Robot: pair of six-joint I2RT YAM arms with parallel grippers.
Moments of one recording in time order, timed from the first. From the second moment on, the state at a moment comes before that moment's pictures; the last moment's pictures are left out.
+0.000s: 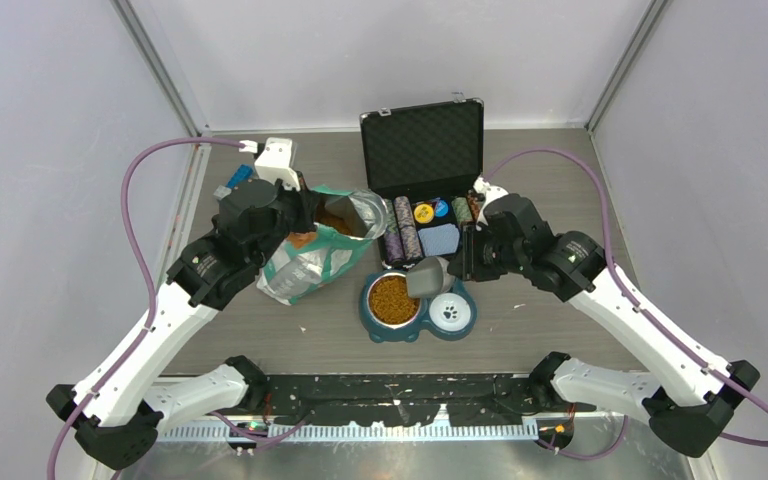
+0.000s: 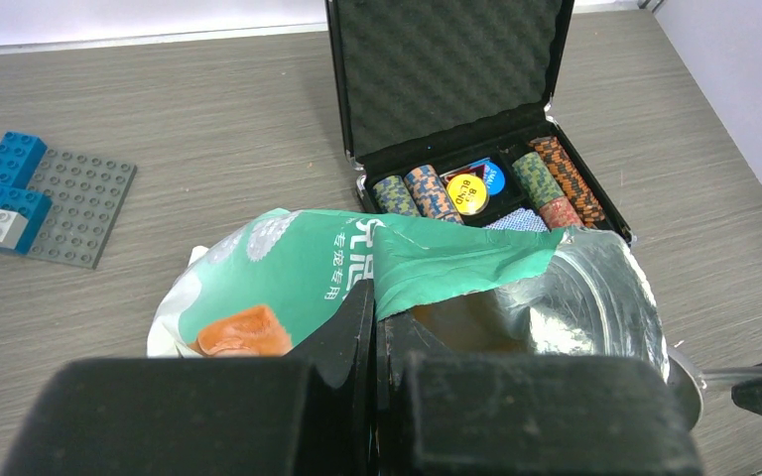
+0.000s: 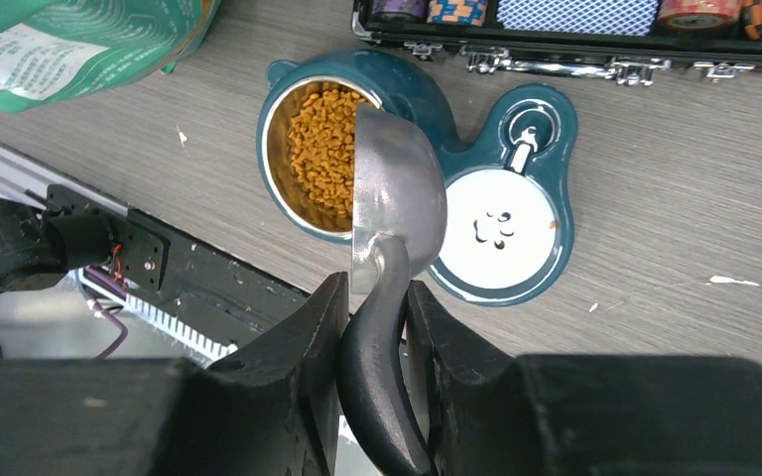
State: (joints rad) left arm -0.68 0.98 1.24 -0.54 -0.34 -0.28; right arm 0.71 1.03 1.17 -0.92 -0.01 0.55
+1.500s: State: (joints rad) left arm -0.68 1.01 1.27 -0.56 -0.30 -0.30; right arm 0.77 1.28 1.72 -0.80 -0.28 -0.02
